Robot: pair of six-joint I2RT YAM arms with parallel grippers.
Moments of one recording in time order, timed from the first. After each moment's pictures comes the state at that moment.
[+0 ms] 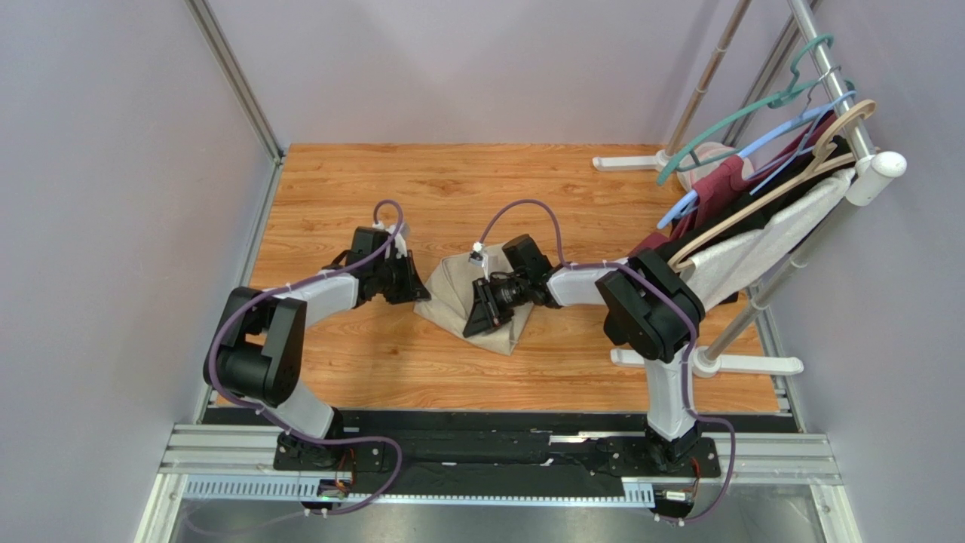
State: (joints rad) left arm -0.25 1.57 0.75 -0.05 0.37 -0.41; right arm 0.64 2.03 1.07 0.09 -0.85 0.35
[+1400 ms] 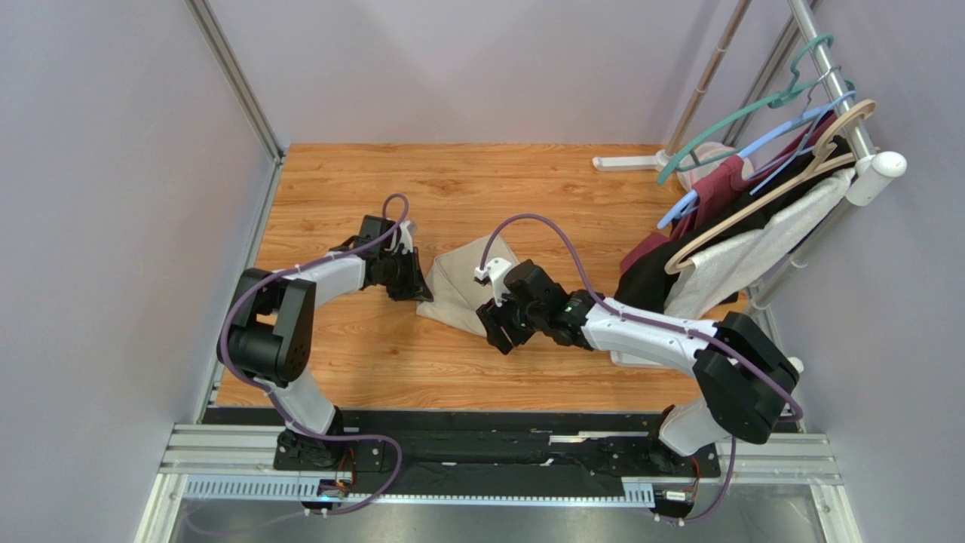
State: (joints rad) left arm -0.25 1.69 0.91 -0.25 0.41 -0.39; right arm 0.88 1.49 0.87 -0.20 -0.09 0.11
